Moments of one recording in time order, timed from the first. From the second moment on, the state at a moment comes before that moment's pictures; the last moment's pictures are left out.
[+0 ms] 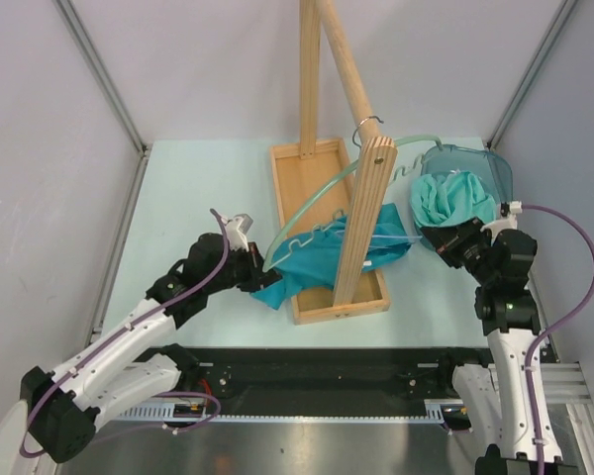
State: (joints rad) left arm -0.62 0.86 0.64 -0.30 0.24 -0.67; right arm -0.08 0.64 0.70 -0.33 -0.42 0.87
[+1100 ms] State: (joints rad) left arm -0.36 0.89 0.67 -0.28 0.50 -0.66; right arm 0.22 0.98 1.06 -0.43 -0.15 0.94
